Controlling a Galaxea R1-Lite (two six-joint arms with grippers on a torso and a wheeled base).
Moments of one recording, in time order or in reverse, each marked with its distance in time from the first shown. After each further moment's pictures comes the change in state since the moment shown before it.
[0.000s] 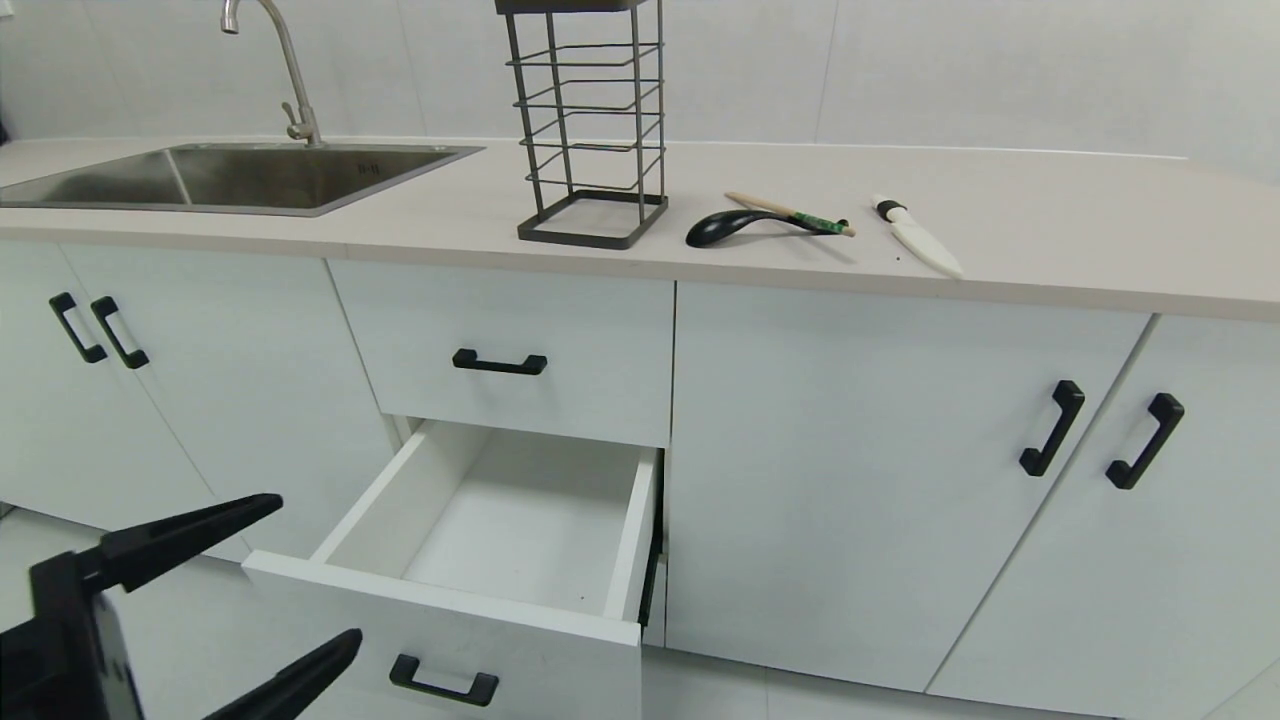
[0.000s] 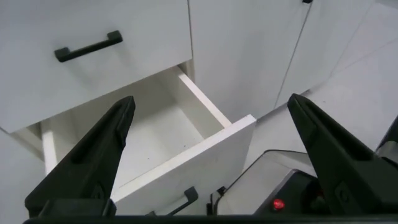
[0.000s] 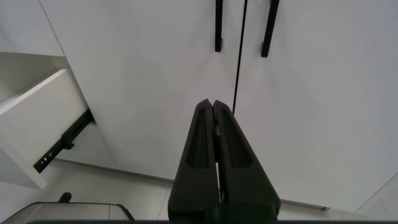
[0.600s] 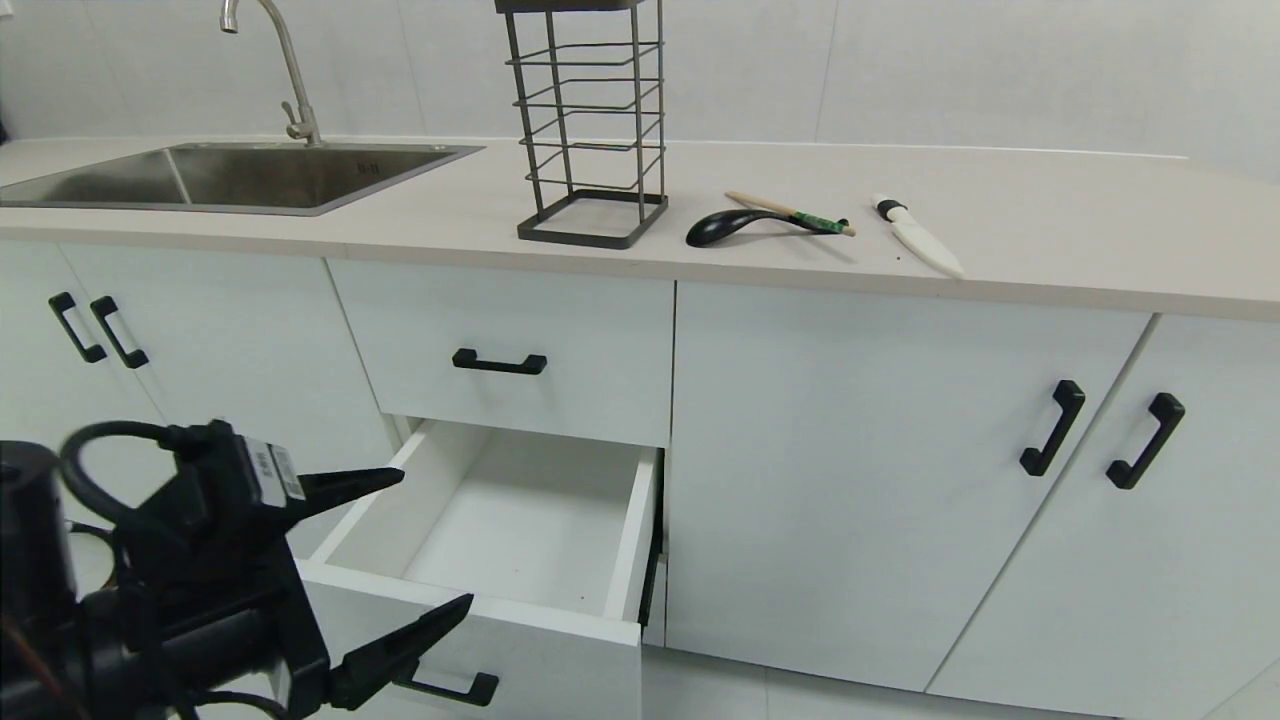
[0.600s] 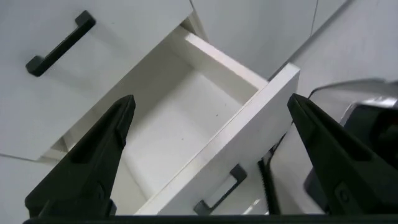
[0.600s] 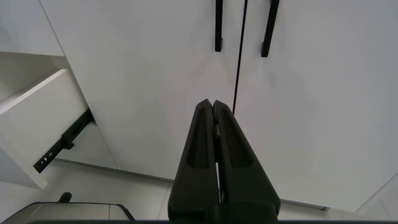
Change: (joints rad) left arm -0.056 0.333 -0.126 0.021 0.031 0.183; right arm 0.000 0.000 0.000 0.000 0.000 0.001
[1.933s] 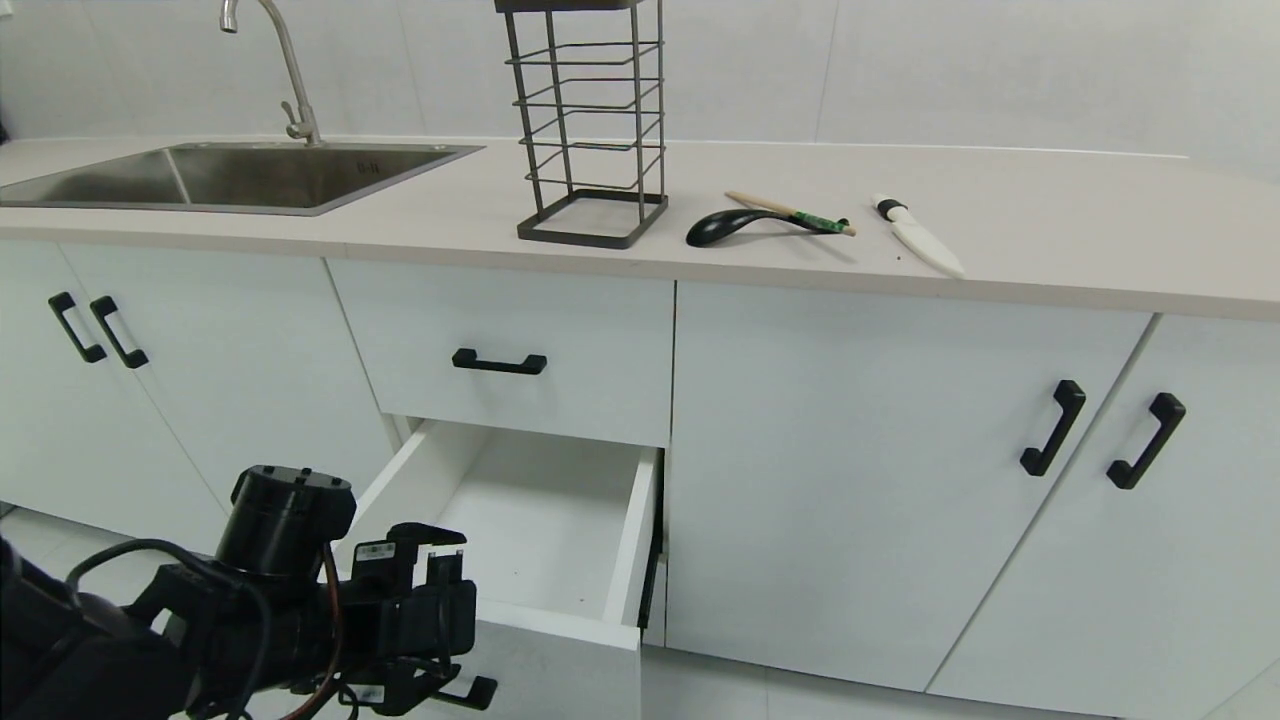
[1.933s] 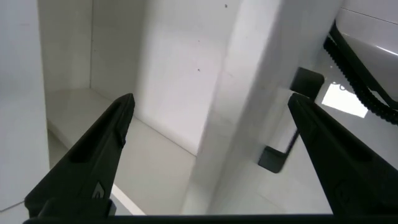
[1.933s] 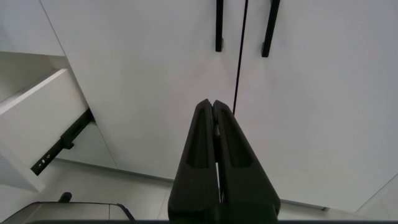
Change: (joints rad) left arm 0.102 0.546 -0.018 -0.047 0.107 0.856; right arm -0.001 0.000 0.000 0.000 0.000 -0.001
